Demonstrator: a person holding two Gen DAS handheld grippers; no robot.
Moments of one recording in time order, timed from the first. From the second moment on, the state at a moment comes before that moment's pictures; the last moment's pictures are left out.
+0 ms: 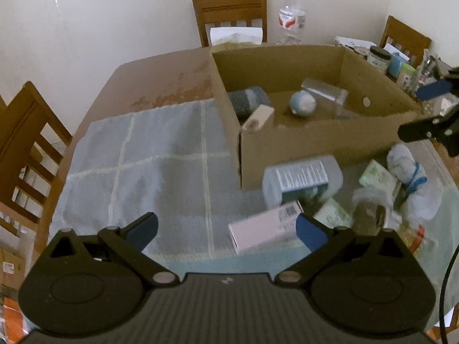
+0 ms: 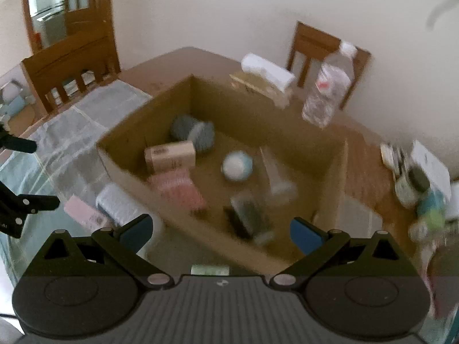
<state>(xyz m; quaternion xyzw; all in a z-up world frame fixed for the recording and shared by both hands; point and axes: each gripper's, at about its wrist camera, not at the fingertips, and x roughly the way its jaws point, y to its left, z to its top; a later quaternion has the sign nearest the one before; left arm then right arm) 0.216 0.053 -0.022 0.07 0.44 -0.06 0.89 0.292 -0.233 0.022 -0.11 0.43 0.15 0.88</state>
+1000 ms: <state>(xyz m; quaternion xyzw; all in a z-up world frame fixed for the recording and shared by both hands) 0.207 0.032 -0.053 0.02 0.47 -0.02 0.88 0.217 -0.286 -0.047 0.00 0.49 -0.04 0.87</state>
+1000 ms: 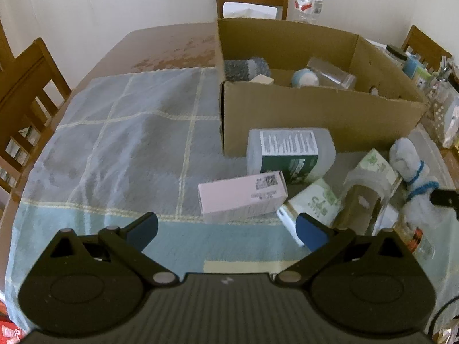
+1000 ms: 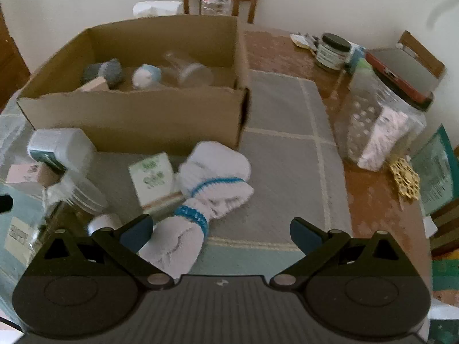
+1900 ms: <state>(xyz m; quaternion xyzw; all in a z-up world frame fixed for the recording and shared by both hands) 0.244 0.036 -0.084 0.02 0.48 -0.03 0.88 0.188 -0.289 -0.049 0.05 0.49 -0.05 0.87</state>
